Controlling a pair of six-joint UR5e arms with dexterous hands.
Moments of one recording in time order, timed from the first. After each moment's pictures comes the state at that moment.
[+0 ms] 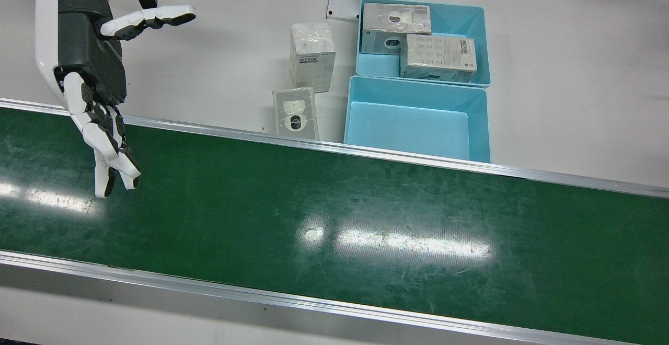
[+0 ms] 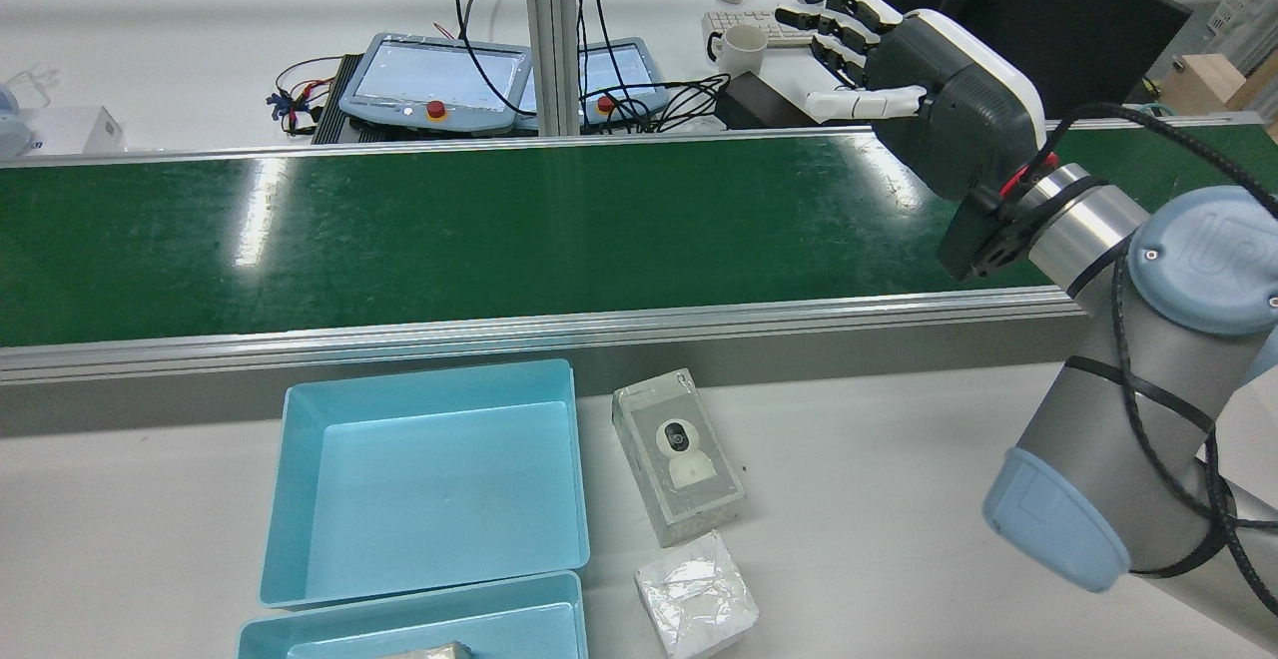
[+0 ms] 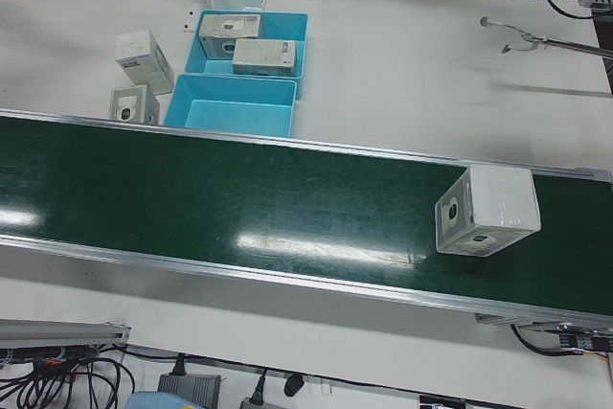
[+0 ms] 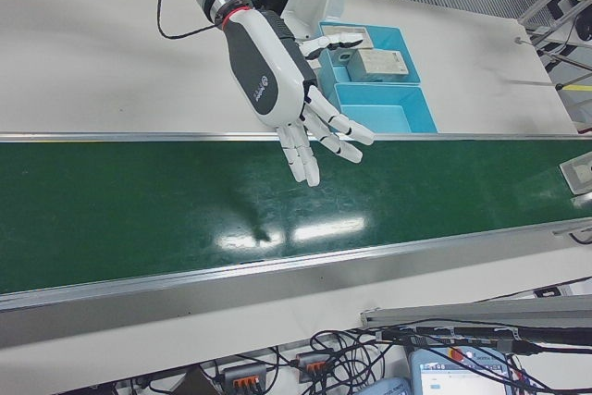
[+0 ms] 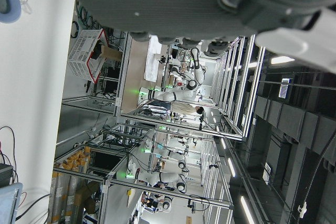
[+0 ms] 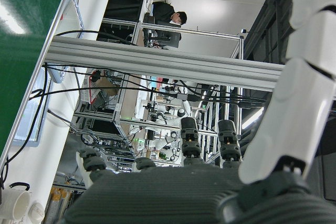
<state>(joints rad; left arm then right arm) -1.82 -1.80 -1.75 0.40 1.93 -0.16 0.89 -1.12 2.12 -3.84 -1.19 -0.26</state>
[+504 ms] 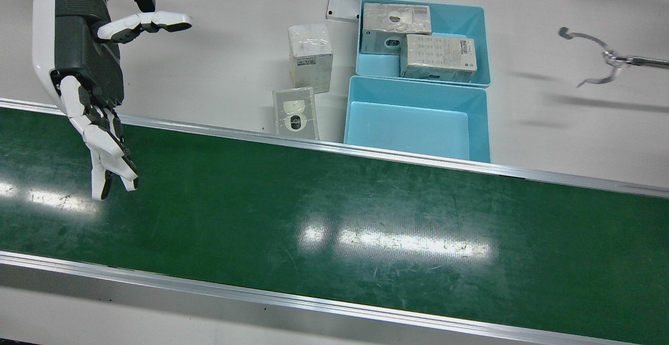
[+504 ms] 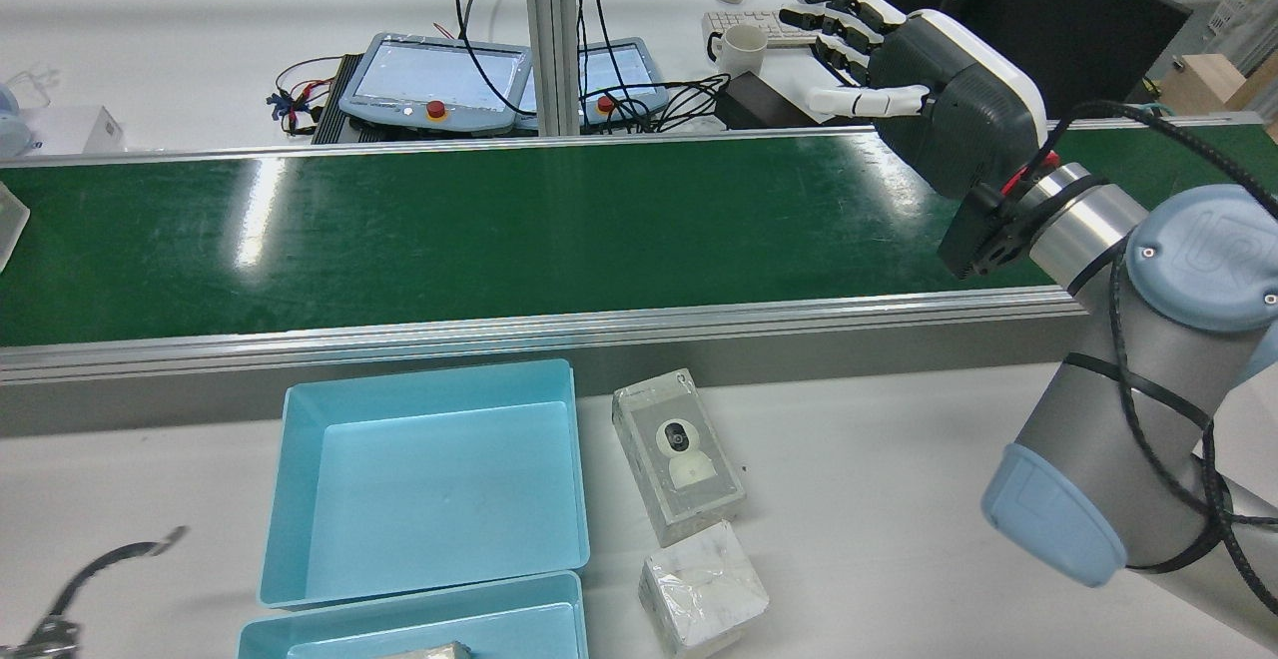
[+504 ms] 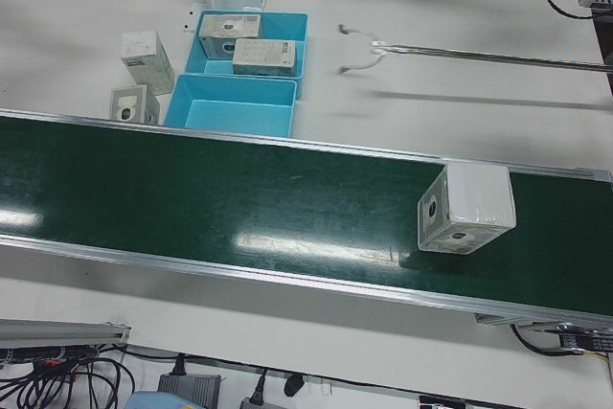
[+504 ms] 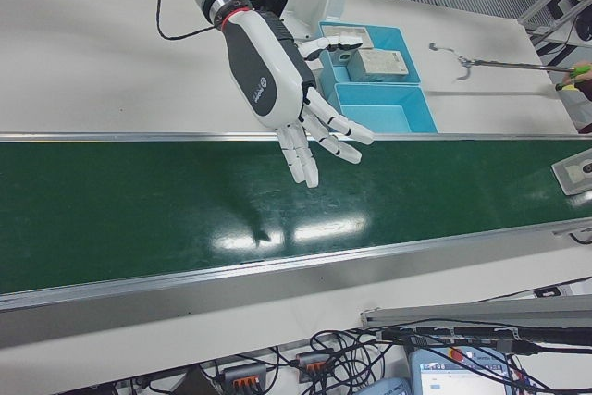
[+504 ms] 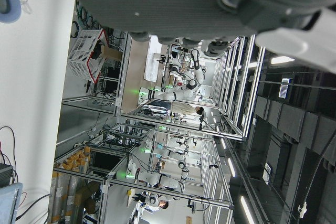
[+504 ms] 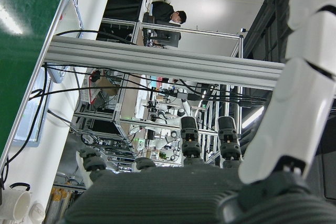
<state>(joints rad) -1.82 -1.80 -1.75 0.40 1.93 -0.16 0.89 -1.12 2.12 -3.84 -1.19 -0.25</state>
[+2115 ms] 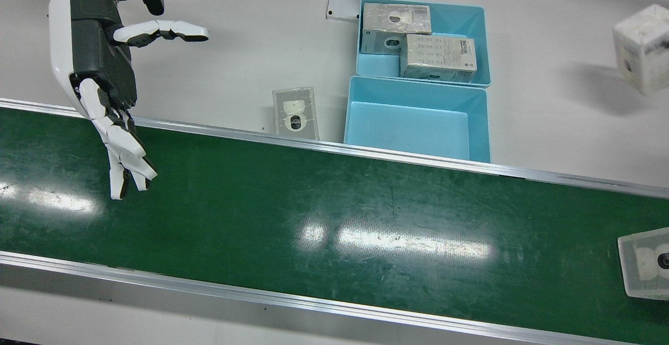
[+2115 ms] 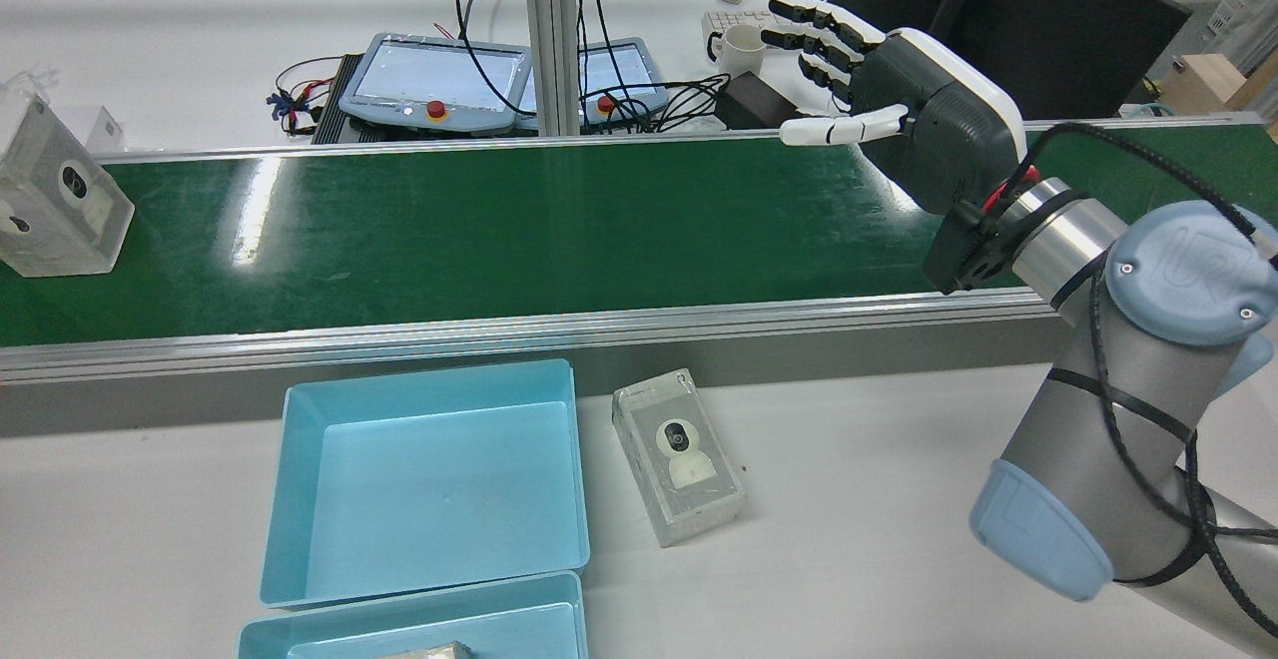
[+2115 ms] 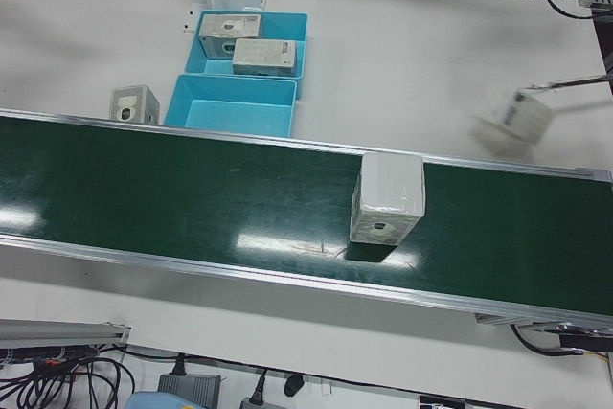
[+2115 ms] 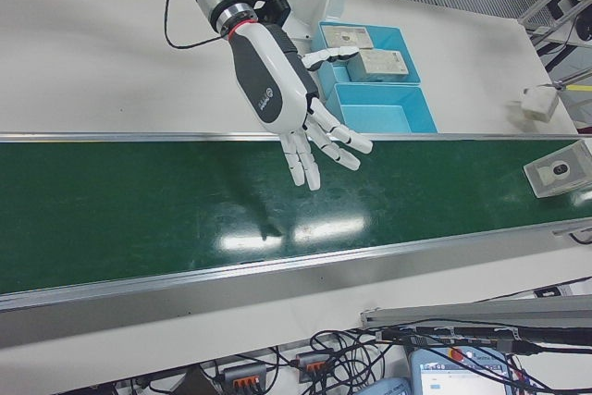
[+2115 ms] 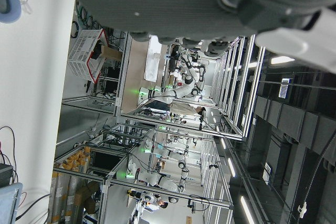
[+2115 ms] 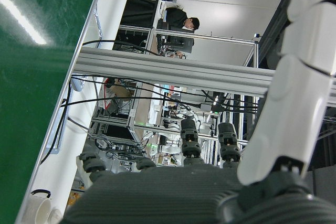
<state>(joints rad) -1.82 -1.80 -1.75 0.40 1.93 -0.16 0.85 -1.11 2.08 -3.83 -1.19 -0.26</state>
